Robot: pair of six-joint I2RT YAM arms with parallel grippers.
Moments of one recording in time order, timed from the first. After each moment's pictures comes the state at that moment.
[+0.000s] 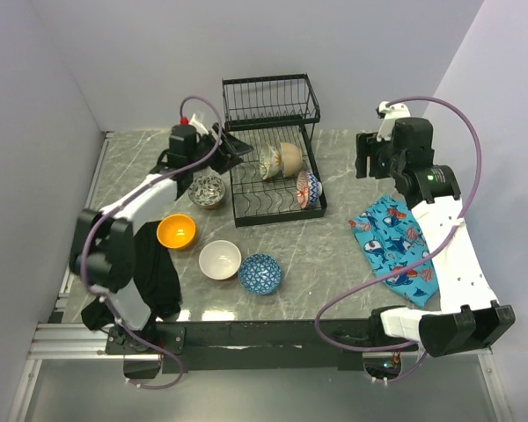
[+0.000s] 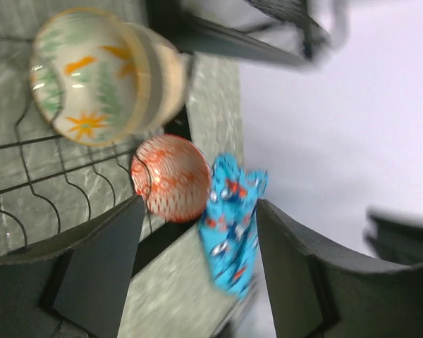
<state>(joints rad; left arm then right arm) -0.32 1.75 1.25 0.18 0.40 -1.08 0.14 1.24 1.46 -0.77 0.04 -0.04</state>
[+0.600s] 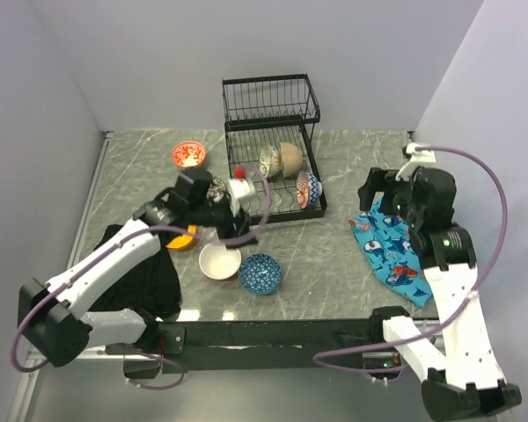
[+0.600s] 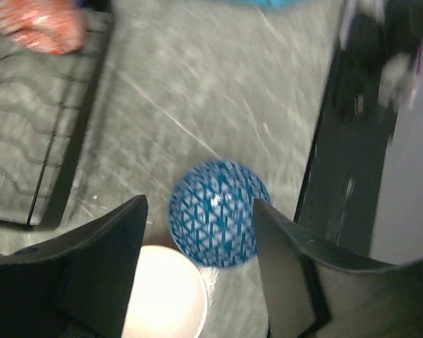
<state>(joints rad) -0.59 1.23 1.05 -0.41 0.65 0.12 0.07 0.86 1.13 -0.69 -0.05 0.10</state>
